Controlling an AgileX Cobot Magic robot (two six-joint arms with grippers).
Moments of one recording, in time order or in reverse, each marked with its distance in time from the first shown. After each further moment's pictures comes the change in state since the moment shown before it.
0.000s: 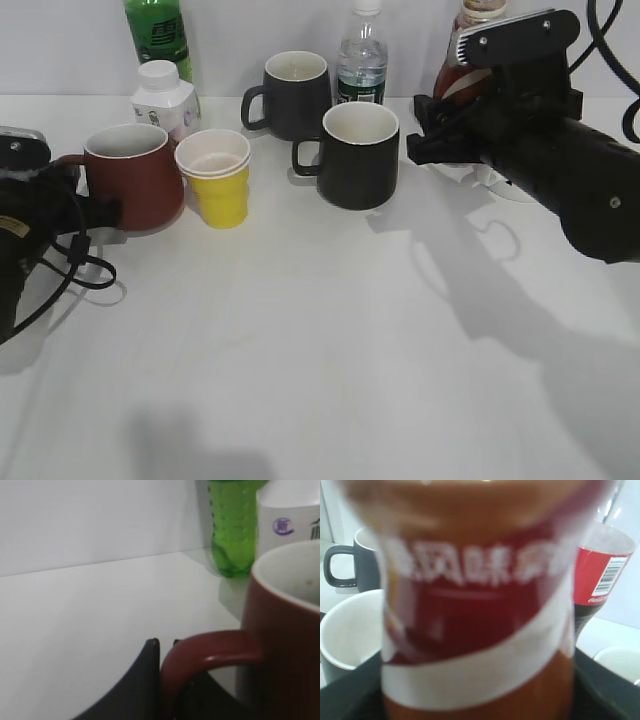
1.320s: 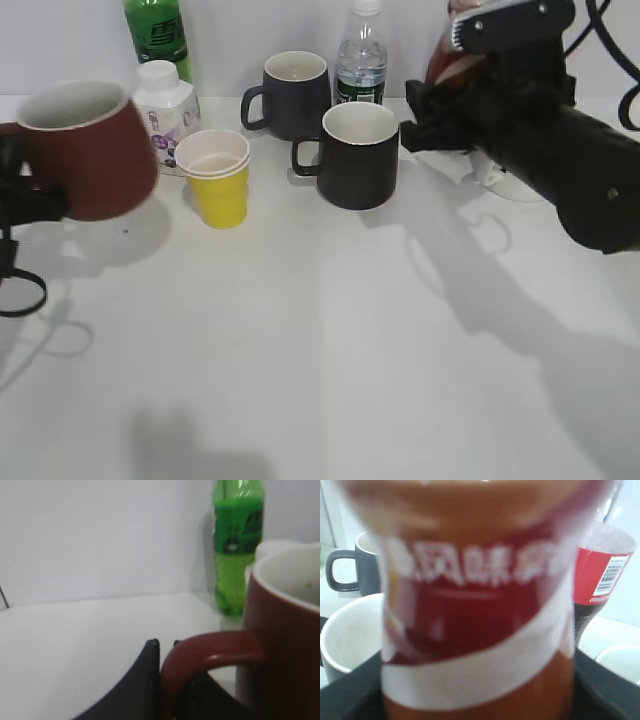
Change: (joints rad) left arm -0.128 -0.451 0.260 -0.048 0.033 0.006; right arm 0.000 0.001 -0.033 -0.050 0.000 0.027
